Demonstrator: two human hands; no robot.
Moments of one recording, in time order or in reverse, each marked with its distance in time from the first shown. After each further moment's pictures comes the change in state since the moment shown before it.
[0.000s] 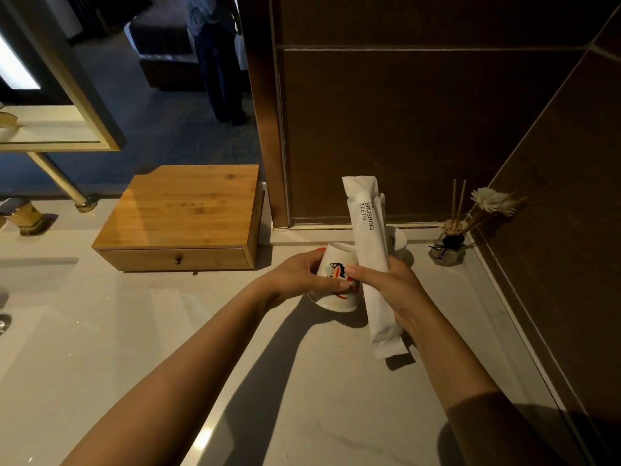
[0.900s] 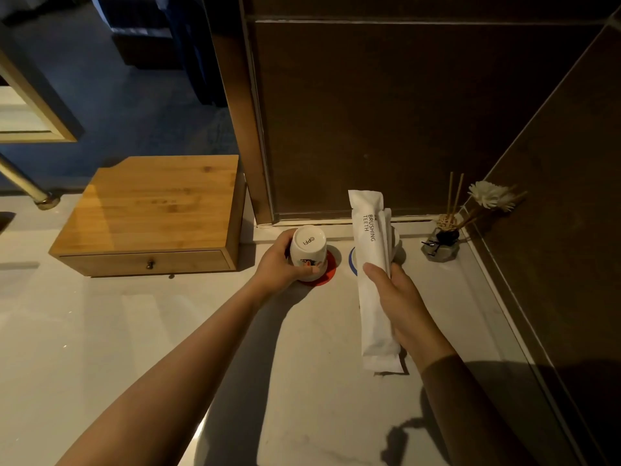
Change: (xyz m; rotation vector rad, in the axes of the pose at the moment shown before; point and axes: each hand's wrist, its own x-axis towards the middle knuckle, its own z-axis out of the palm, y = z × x) left_hand 0.048 -0.043 -0.007 0.030 0.435 0.061; right_hand 0.018 0.034 -0.012 -0.007 0.097 0.094
